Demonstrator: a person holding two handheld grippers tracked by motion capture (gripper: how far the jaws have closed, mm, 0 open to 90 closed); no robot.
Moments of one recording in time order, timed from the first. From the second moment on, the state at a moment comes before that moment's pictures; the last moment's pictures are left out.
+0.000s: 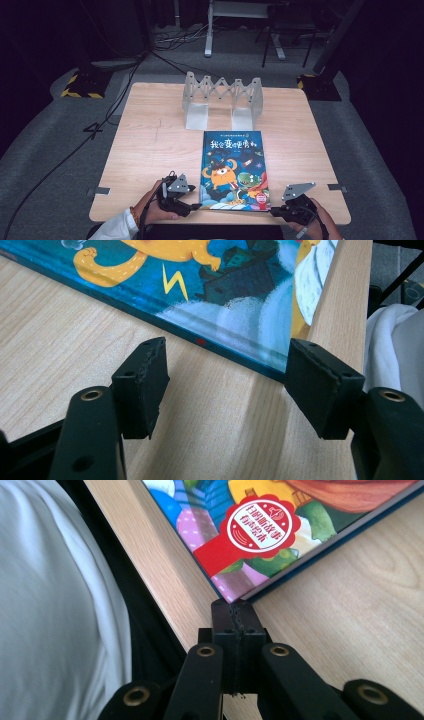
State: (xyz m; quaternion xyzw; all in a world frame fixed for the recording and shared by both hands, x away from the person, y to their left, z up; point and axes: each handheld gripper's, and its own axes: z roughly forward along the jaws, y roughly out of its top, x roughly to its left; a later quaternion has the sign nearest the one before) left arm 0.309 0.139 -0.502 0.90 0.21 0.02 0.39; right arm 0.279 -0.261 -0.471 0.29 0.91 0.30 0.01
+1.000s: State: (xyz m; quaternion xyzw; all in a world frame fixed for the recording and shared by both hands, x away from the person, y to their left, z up) left arm 0.302 0.105 -0.500 0.90 0.18 0.06 0.39; right arm 0.284 -0.231 -0.449 0.24 0.88 0.41 0.08
